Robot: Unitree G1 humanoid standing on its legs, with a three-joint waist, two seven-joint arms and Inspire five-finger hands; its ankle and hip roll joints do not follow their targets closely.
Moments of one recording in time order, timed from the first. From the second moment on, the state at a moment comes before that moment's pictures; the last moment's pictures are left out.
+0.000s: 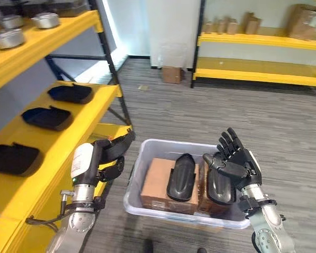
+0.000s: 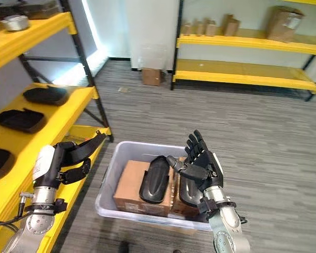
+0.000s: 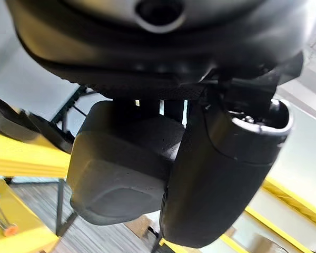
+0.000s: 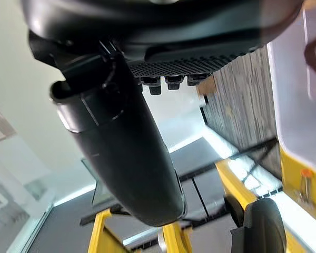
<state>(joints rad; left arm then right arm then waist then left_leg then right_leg) 0.18 0.53 -0.01 -0.02 0.41 -0.25 0.38 0.16 -0.33 0.07 -0.11 0.71 -0.15 0.10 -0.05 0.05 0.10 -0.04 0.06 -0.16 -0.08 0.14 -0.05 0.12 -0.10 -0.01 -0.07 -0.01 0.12</state>
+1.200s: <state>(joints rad) 0.19 0.57 0.12 -0.11 0.41 -0.27 0.65 0.14 -0.36 0.10 0.03 0.75 -0.04 0.19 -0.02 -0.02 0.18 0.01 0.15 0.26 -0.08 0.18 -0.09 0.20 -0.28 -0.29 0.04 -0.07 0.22</state>
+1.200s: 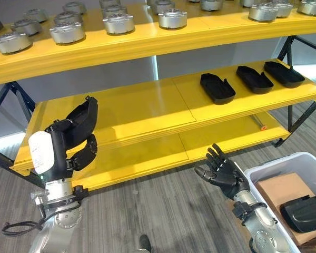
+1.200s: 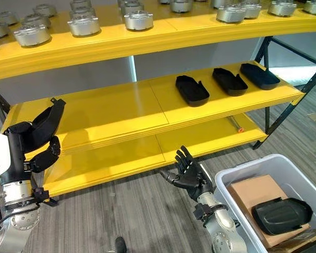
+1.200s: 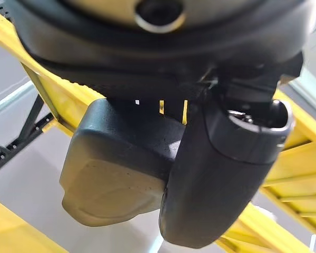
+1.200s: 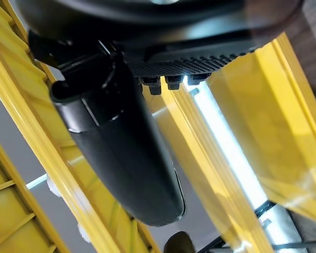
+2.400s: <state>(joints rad) 0.18 0.50 0.12 -0.09 0.48 -0.35 0.56 0.11 -0.34 0.11 -0.02 0.71 -0.05 0.18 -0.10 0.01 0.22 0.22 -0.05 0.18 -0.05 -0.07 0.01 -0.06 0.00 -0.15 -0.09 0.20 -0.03</state>
